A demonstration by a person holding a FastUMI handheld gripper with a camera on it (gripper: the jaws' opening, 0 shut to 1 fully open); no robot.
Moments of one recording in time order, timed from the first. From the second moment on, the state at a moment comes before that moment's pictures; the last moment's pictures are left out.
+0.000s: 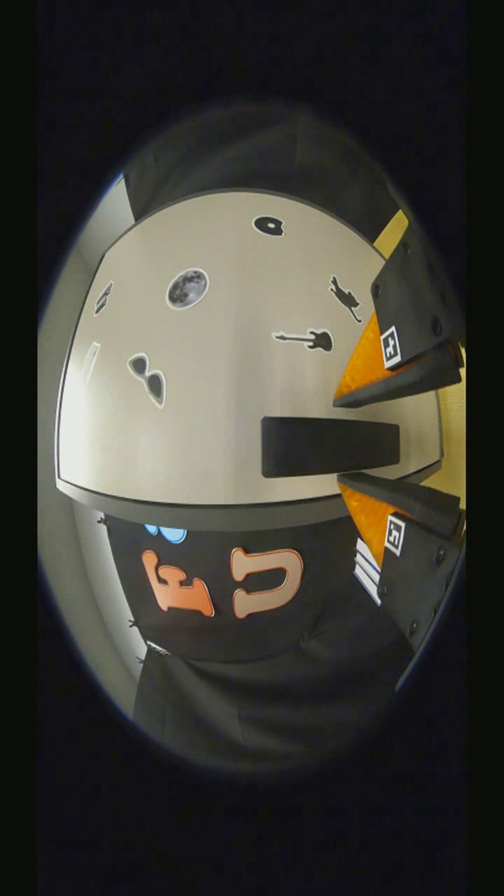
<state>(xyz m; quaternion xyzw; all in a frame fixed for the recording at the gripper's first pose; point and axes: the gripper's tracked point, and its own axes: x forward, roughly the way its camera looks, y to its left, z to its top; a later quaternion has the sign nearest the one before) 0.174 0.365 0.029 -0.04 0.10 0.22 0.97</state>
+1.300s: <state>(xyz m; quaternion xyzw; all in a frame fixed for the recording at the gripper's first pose) 0.027 0.119 0.069 -0.03 0.09 0.17 0.98</state>
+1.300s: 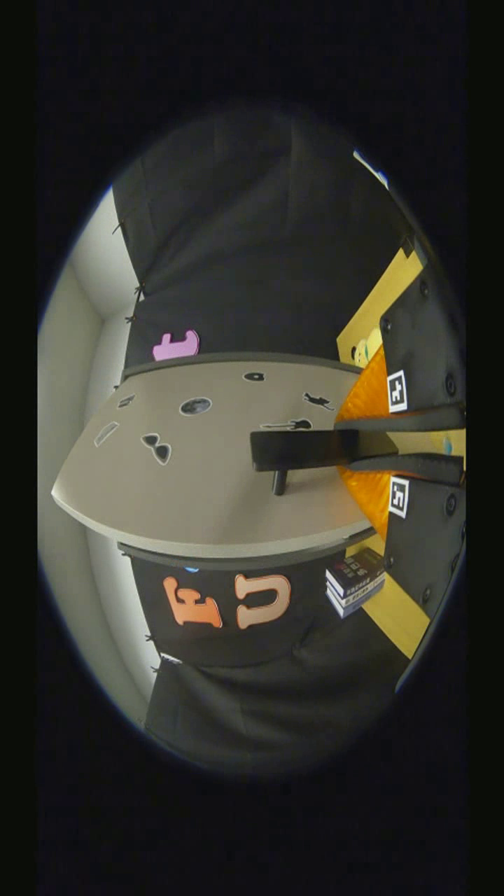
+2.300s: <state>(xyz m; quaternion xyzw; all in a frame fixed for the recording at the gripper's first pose) -0.007 0.025 0.007 -0.05 0.08 0.05 0.99</state>
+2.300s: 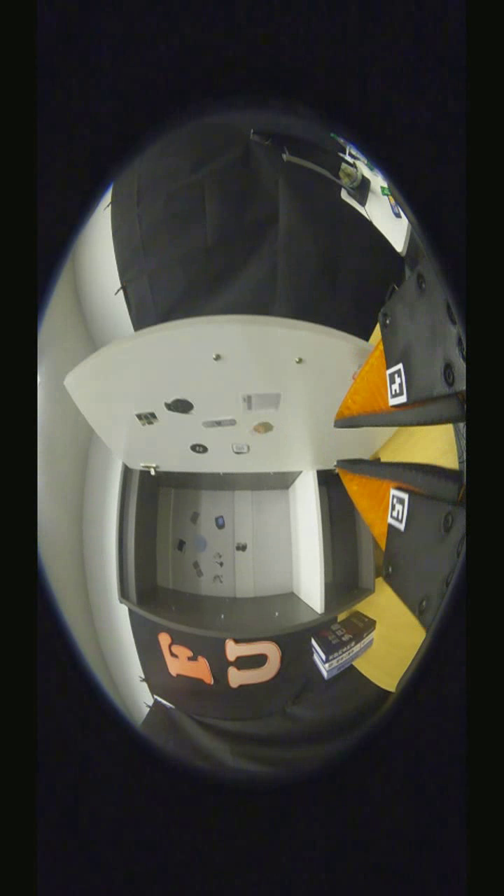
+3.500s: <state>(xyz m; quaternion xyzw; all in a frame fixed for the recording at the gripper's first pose) 0.005 0.101 -0.323 -0.08 0.33 0.10 0.94</state>
